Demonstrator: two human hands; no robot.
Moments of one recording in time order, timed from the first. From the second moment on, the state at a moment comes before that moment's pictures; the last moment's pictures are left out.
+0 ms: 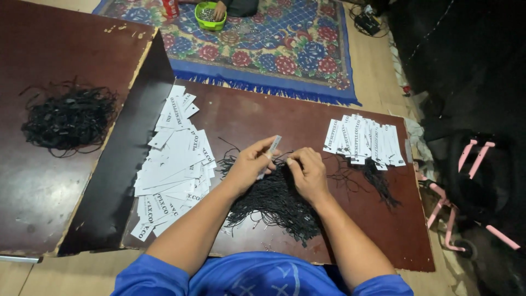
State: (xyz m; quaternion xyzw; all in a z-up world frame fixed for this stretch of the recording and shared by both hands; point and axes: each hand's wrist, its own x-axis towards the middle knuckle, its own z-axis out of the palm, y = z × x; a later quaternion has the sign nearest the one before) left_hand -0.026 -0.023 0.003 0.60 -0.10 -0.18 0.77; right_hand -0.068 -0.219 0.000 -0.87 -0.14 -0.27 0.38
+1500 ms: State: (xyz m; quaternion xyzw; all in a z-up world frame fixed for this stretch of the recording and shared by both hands) left_hand -0.035 -0.038 -0.013 0.63 -0.11 -0.21 0.74; right_hand -0.069 -0.221 0.010 -0.86 -0.27 -0.25 0.36
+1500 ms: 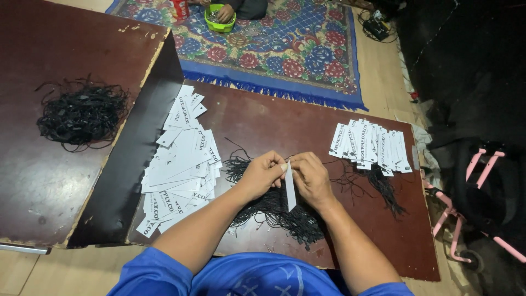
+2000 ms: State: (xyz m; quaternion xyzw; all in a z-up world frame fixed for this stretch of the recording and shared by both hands) left_hand -0.042 -0.033 0.009 0.68 -0.14 -0.18 0.70; right_hand -0.071 -0.217 0.008 -0.85 -0.25 -0.23 0.40
